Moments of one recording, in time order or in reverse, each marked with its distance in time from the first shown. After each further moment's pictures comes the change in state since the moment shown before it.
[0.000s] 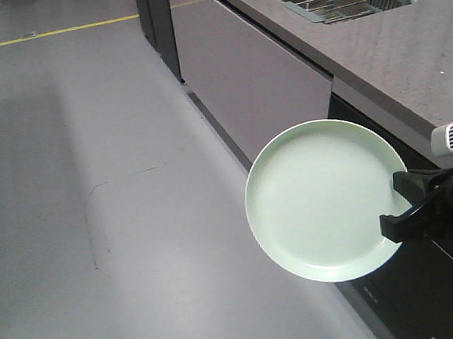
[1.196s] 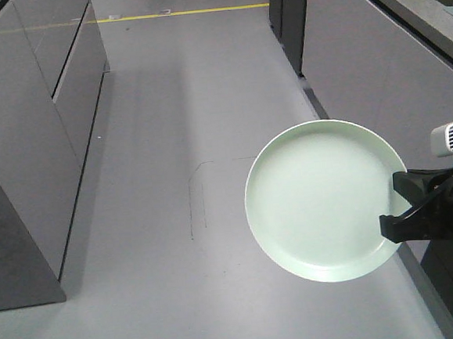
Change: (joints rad) left arm 0.000 0.000 0.000 0.000 0.000 0.000; right arm 0.000 0.000 0.000 0.000 0.000 0.000
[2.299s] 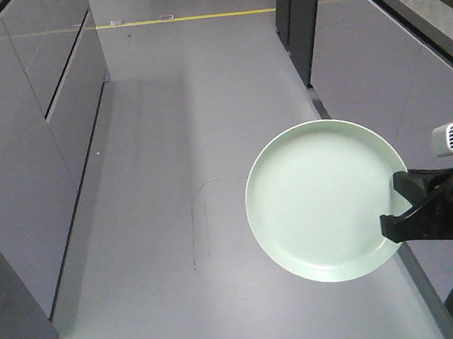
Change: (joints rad) left arm 0.000 0.000 0.000 0.000 0.000 0.000; right arm 0.000 0.000 0.000 0.000 0.001 0.000
